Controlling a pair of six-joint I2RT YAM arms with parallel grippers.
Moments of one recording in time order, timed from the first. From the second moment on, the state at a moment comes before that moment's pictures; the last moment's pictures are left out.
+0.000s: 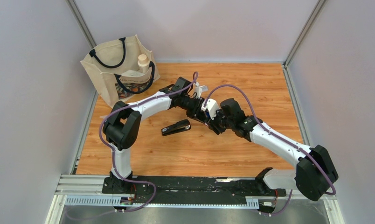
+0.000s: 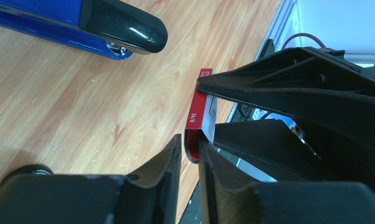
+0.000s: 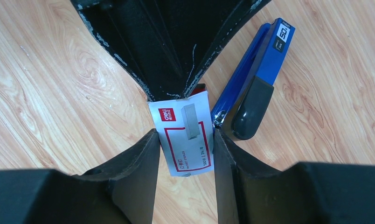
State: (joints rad) left arm -0.63 1.93 1.40 -0.39 0.84 -0.34; right arm 0.66 1.26 0.81 -0.28 -0.17 -0.31
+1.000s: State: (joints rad) left arm -0.61 1.89 1.38 -0.38 0.88 -0.33; right arm 0.65 1.21 0.80 -0.26 -0.17 -0.41
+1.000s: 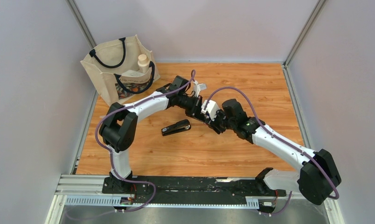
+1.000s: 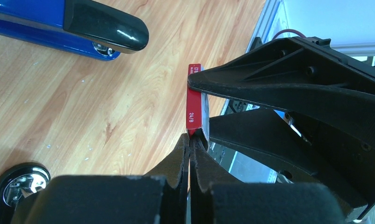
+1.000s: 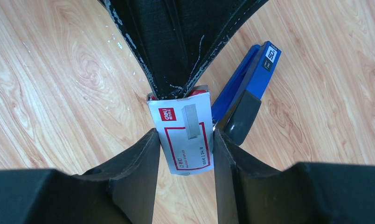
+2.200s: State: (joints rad) left arm -0.53 1.74 1.31 -0.40 0.90 -0.32; right arm 0.60 1.28 0.75 -0.44 -0.15 -0.47
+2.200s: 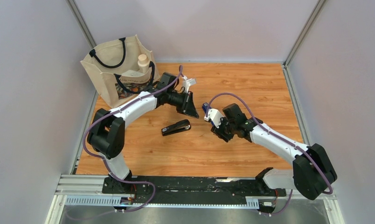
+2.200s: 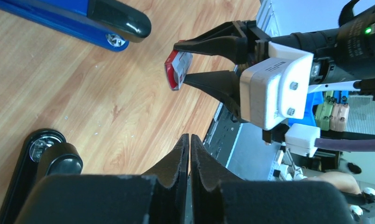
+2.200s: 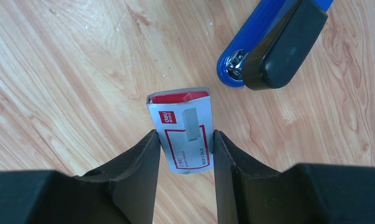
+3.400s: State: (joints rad) left arm -0.52 1.74 1.27 -0.42 0.91 -0.27; right arm 0.44 1.08 0.76 -0.45 -0.58 -0.42
